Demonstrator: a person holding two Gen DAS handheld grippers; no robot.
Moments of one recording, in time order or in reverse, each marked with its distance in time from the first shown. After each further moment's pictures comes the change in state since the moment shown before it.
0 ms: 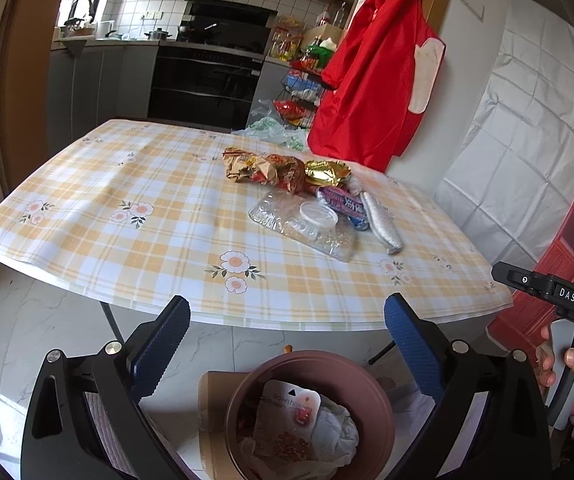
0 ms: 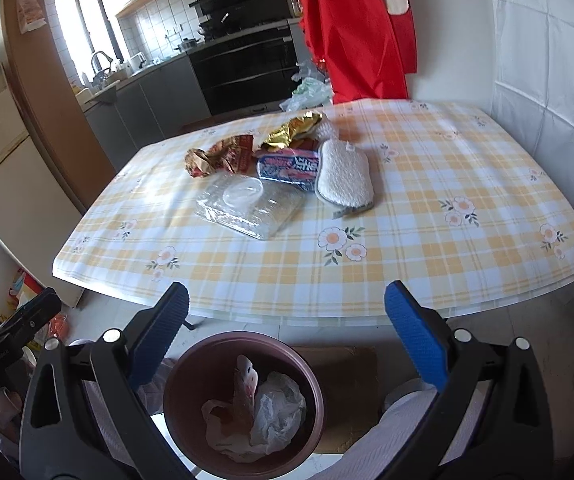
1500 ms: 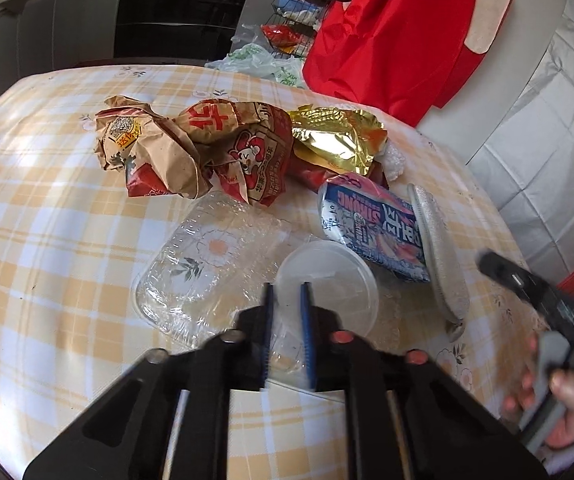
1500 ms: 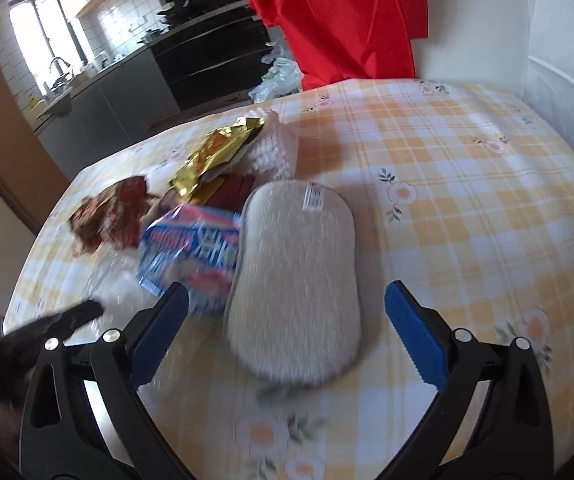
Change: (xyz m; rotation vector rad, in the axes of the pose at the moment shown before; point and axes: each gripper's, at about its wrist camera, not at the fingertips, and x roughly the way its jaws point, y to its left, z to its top) left arm 0.291 -0.027 0.096 -0.007 0.268 -0.030; right arm 0.224 -0.084 0.132 0.071 0.065 -0.025
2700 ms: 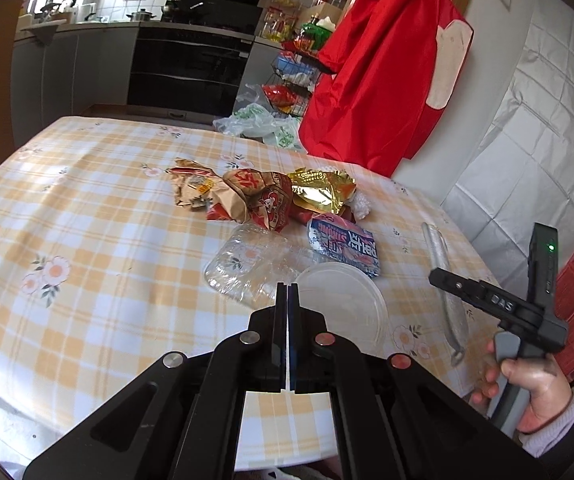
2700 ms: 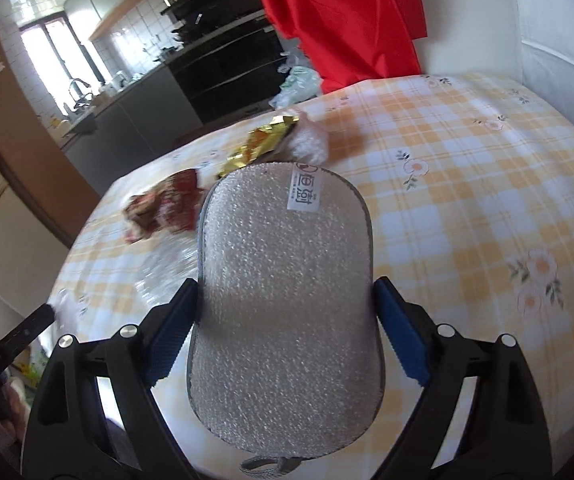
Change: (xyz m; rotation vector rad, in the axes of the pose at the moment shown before) left arm -0.137 0.007 -0.049 -0.005 -0.213 -0.011; right arm -0.061 0.020 -0.047 0.050 -0.042 0.117
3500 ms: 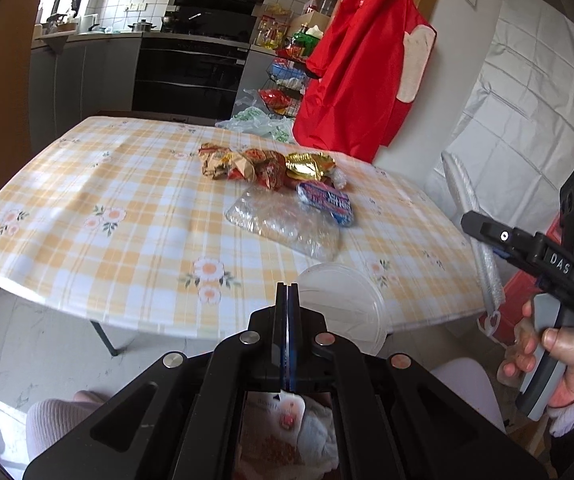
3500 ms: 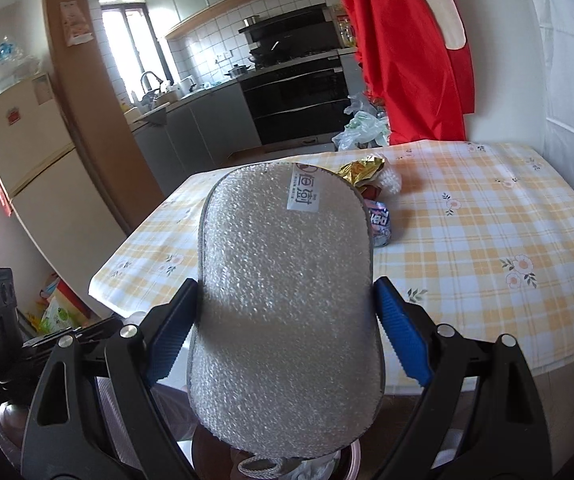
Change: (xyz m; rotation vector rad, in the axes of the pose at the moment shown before) left arm -0.124 -0.006 -0.082 0.033 -0.006 -0.004; right arm -0.140 0.098 -0.072 -0.209 -0.125 0.098
